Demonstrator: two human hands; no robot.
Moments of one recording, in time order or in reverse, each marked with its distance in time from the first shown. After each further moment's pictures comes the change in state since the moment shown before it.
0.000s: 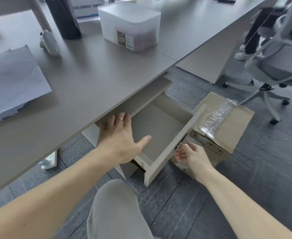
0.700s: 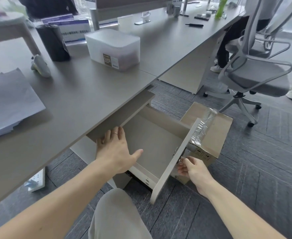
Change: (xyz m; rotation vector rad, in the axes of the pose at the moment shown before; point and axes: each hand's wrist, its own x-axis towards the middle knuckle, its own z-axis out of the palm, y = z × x) left_hand -0.017 0.017 -0.005 0.044 -0.050 0.021; right_hand -0.042 0.012 -0.039 -0.009 0.095 0.026
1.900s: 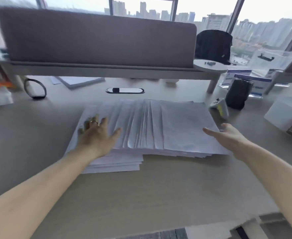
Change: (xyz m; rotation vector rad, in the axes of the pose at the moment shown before) left_hand -0.180 -0.458 -0.046 -0.347 0.347 -0.911; right_hand -0.055 -0.266 0.421 -0.749 -0.436 -0.498
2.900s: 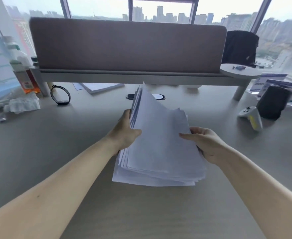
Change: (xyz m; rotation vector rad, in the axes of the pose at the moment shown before) left_hand 0.035 0.009 -0.028 -0.775 -0.075 0.114; right_hand -0.004 -0.084 0.112 0.547 -0.398 -0.116
